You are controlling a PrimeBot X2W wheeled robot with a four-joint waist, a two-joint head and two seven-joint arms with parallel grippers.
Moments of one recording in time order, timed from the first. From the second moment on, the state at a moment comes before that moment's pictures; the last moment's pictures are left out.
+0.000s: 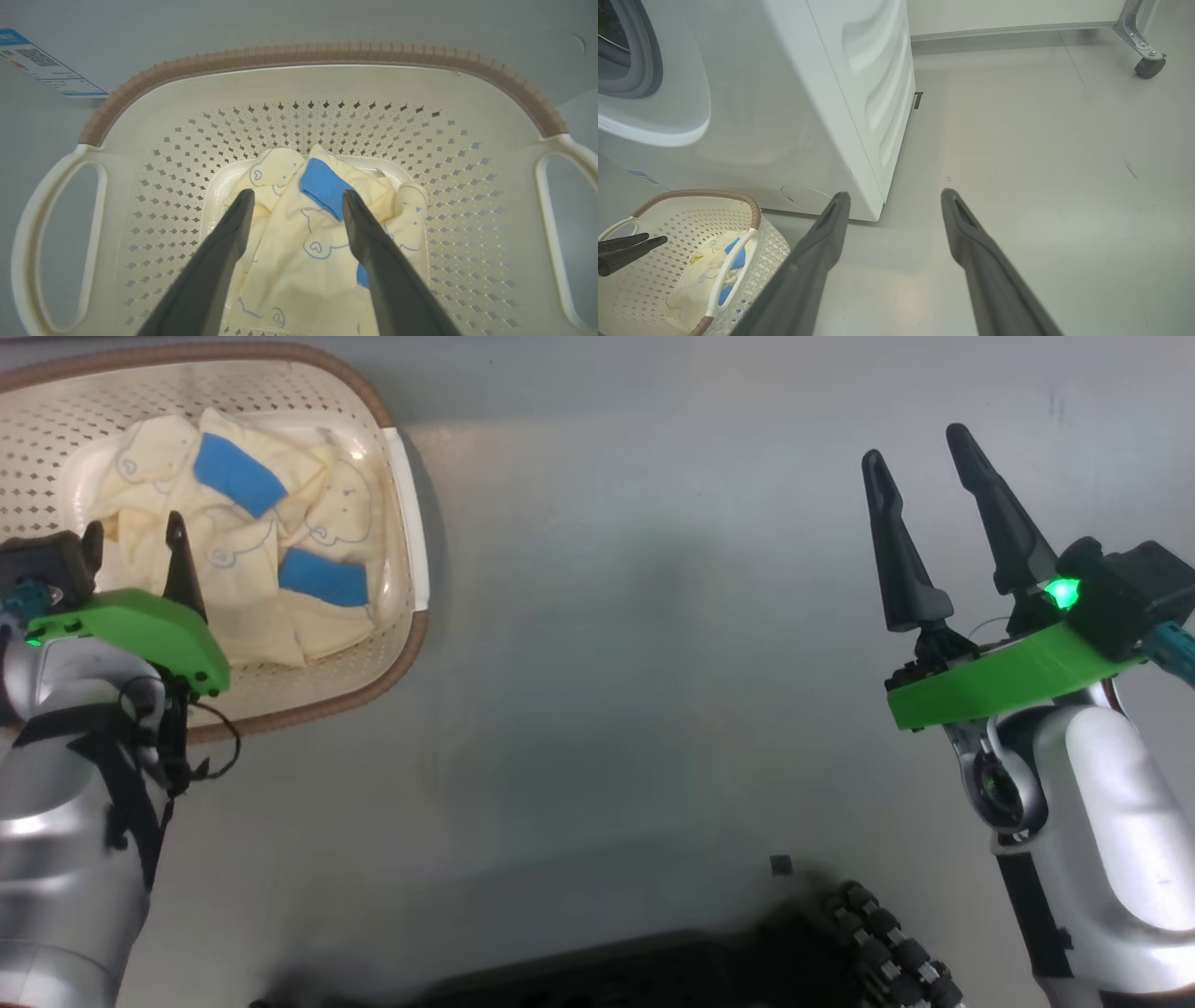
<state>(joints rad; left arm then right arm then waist) -0.89 0.26 -0.35 1.02 -0.49 -0.06 -0.24 -0.41 -0.10 0.16 0.05 0.26 0.12 -0.19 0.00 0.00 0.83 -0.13</state>
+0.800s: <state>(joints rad) -1.08 0.31 -0.36 1.22 -0.55 -0.12 -0.18 -0.46 -0.10 0.19 0.06 0.26 0.12 -0.22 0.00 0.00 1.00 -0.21</state>
